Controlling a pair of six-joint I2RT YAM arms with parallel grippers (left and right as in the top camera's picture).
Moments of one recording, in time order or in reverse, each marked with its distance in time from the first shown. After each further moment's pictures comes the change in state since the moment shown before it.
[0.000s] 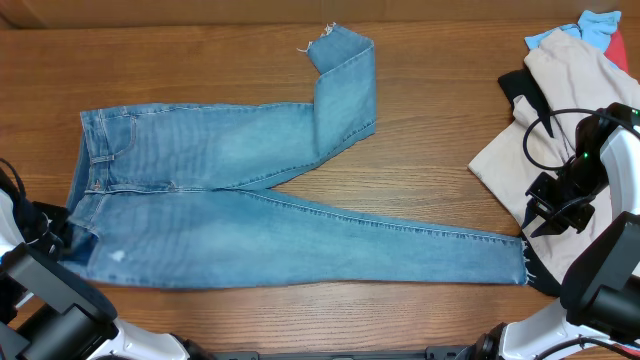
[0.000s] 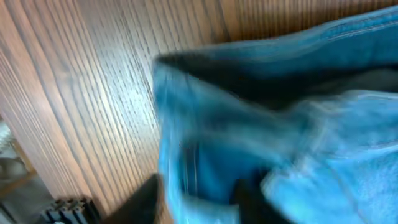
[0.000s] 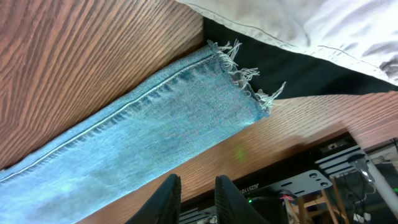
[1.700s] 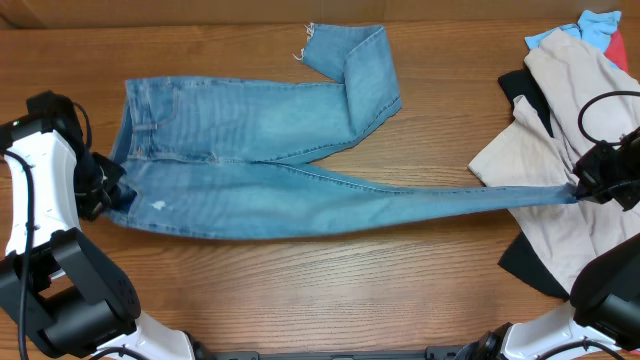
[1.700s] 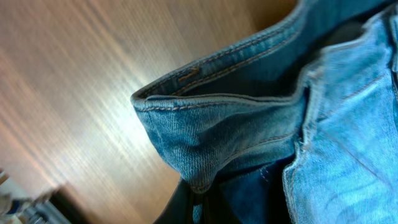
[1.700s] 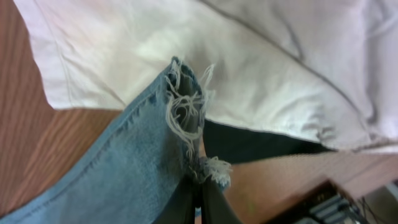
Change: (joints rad) left arm -0.337 0.000 0.072 -0.057 0.006 -0.035; right arm -0.143 -0.001 0.248 0.067 0.019 0.005
